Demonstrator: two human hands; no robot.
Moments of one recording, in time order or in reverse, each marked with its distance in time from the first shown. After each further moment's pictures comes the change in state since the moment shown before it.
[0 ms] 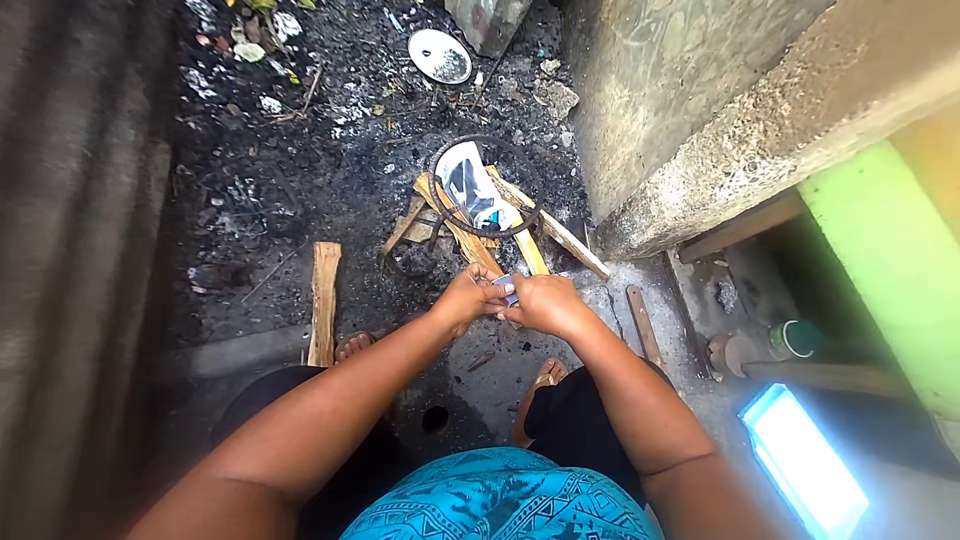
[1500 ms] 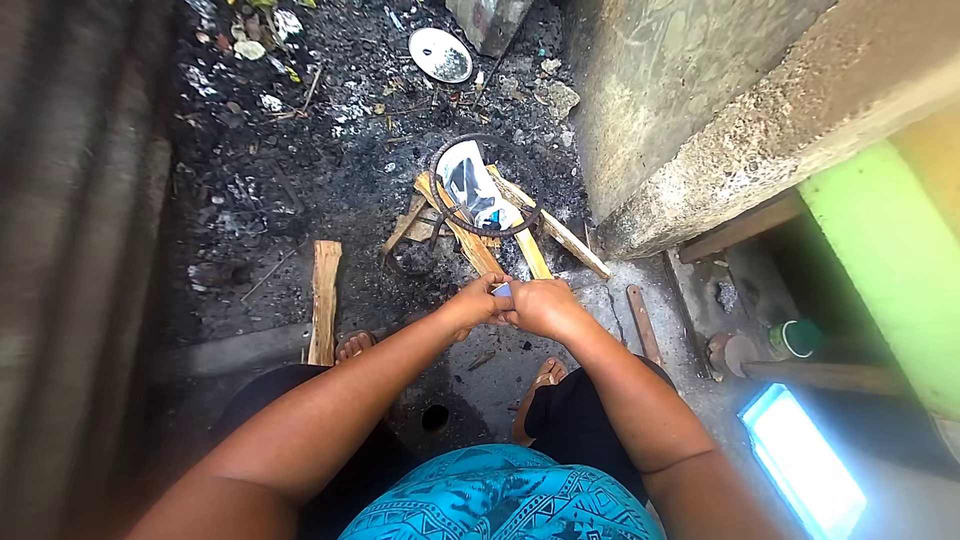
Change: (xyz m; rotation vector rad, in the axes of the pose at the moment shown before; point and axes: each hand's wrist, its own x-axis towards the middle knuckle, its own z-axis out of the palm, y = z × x) left_hand 0.003 -0.005 0.001 0.167 -0.187 -0.063; right_hand 0.004 -0.006 0.007 -0.055 -0.062 -0.018
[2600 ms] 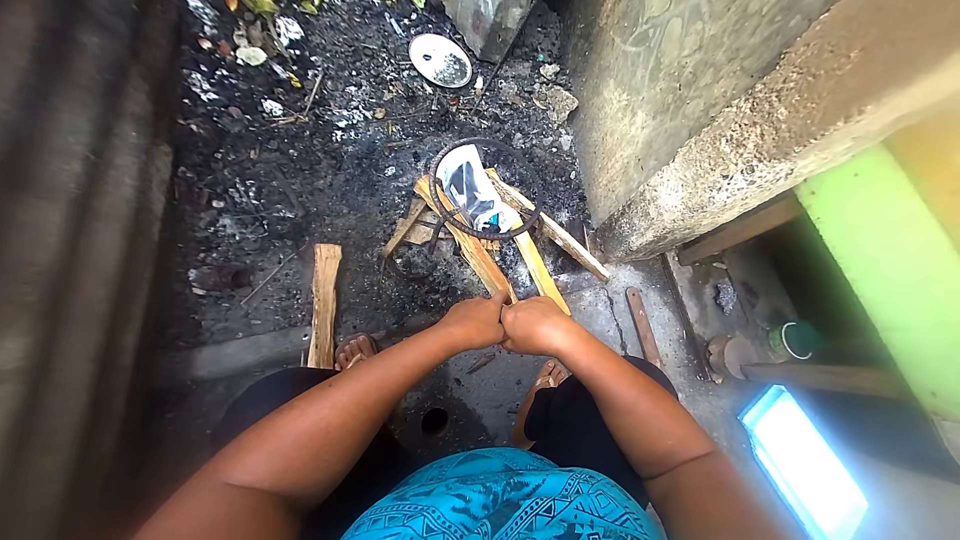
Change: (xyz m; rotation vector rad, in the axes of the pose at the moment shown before) left_hand -0.007 0.007 0.005 1.225 -0.078 -0.013; right_hand -0.003 -0.013 0.008 -0.082 -0.212 -0.142
